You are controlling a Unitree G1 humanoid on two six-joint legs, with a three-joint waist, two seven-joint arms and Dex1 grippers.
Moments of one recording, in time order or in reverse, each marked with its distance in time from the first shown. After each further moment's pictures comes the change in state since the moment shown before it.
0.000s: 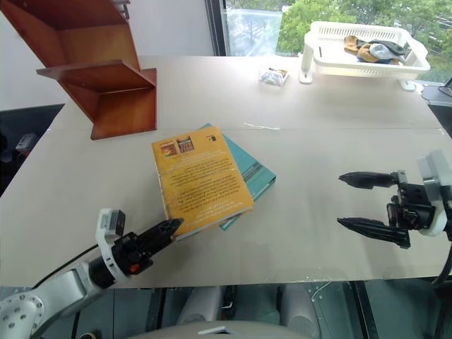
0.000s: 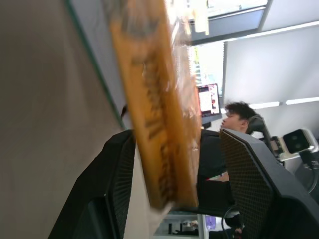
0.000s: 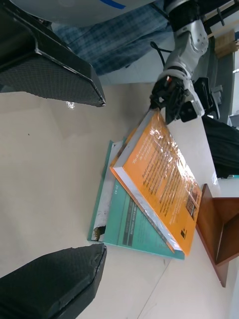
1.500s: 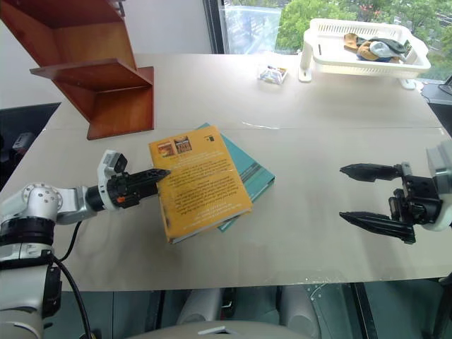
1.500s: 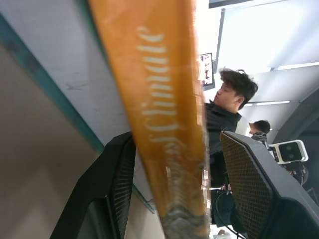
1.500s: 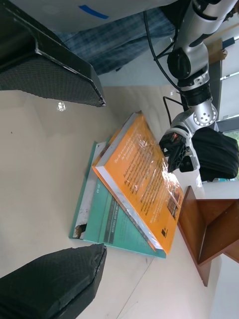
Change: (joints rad) left arm -0.872 0.152 -0.208 0.907 0.827 0.334 -0.791; right arm -0.034 -0.011 -0.028 -0.014 0.065 0.031 -0.008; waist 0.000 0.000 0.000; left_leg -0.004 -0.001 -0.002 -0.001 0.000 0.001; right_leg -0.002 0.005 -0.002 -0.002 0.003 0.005
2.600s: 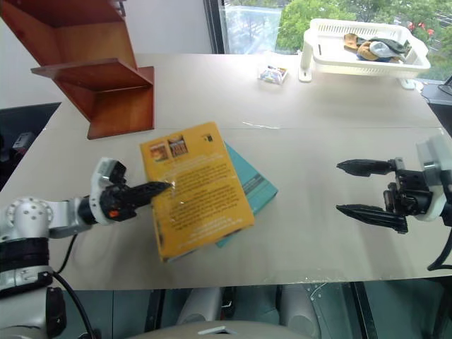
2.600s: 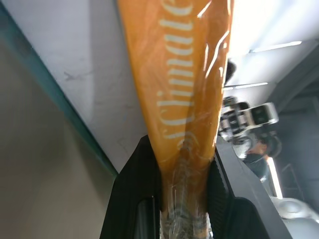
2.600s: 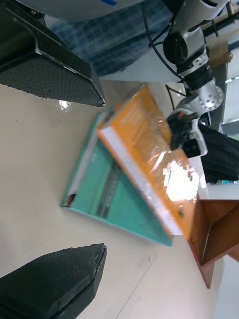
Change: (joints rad) left arm 0.202 -0.108 0.207 -0.360 -0.044 0.138 0.089; right arm -0.114 0.004 0.106 0.109 -0.071 -0.047 0.048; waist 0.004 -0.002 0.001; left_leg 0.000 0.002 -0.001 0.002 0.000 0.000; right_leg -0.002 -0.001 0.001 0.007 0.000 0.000
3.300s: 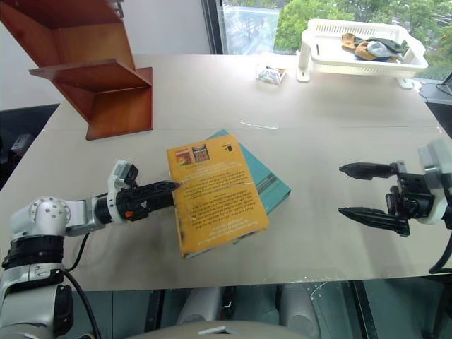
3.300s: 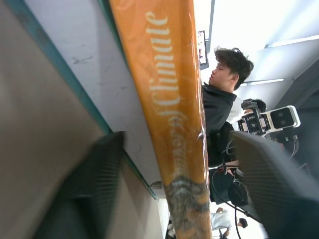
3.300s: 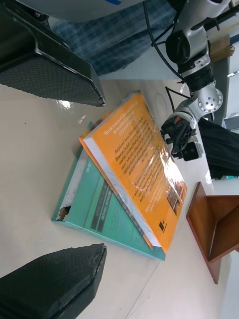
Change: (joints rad) left arm -0.033 0.013 -0.069 0.075 0.028 -0.050 -0.028; right arm 0.052 -0.009 -0.025 -0.008 -0.001 -0.004 -0.002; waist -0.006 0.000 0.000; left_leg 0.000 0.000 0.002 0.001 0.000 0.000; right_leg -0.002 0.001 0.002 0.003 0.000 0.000
